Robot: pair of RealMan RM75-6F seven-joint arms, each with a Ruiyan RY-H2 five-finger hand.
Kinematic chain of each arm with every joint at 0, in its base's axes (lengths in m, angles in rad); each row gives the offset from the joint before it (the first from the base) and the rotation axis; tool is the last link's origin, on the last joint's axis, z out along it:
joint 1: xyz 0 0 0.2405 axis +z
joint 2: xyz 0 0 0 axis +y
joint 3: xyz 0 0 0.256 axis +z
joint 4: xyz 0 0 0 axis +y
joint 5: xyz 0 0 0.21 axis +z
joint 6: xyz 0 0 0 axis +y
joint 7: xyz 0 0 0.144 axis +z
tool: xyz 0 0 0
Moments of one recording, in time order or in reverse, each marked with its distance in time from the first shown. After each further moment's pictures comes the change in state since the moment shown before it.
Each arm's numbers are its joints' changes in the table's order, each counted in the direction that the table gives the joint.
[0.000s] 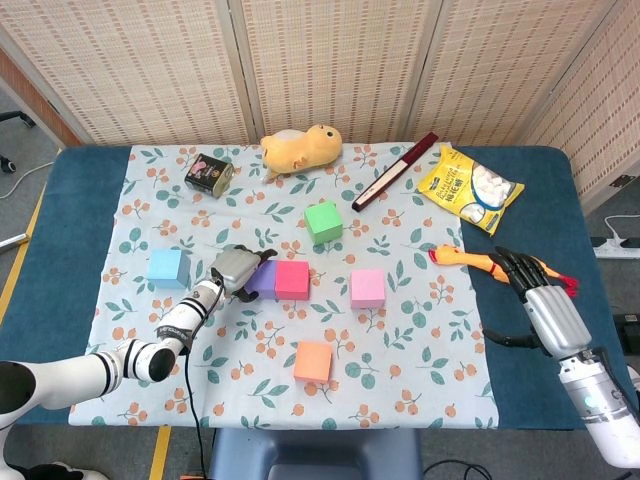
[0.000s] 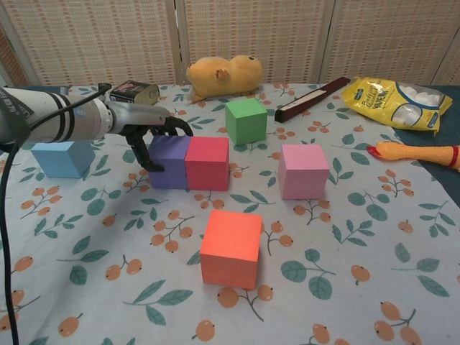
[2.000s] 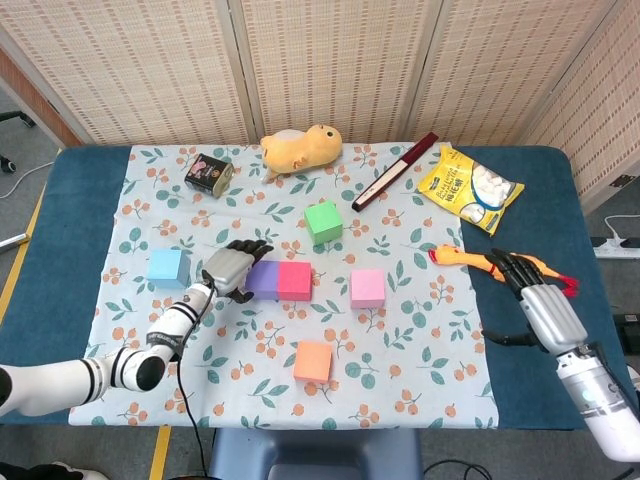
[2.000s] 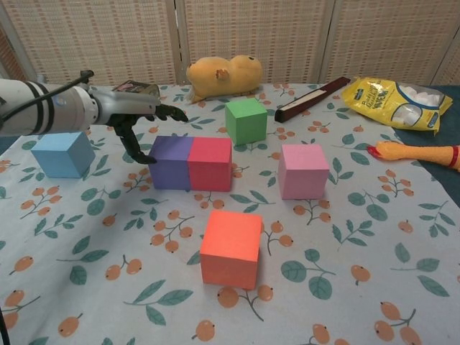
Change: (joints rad) left arm 0.033 0.100 0.003 -0.160 -0.003 0.102 -0.017; right arm 0.029 0.015 0.004 0.003 0.028 -0.091 0.018
